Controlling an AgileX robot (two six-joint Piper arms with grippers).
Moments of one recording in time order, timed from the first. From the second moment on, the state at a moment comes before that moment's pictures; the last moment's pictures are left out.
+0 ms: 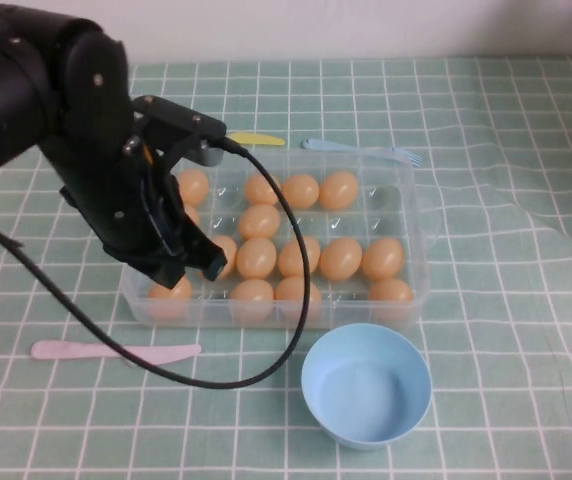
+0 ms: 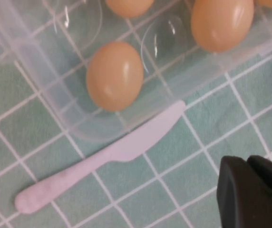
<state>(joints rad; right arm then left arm) 0.09 -0.01 0.03 -0.08 0.37 0.13 -0.50 1.63 -1.42 -0.01 1.21 0.10</state>
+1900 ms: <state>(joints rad) 0.09 -0.01 0.03 -0.08 0.37 0.13 -0.45 2.00 -1.61 0.07 1.18 0.17</state>
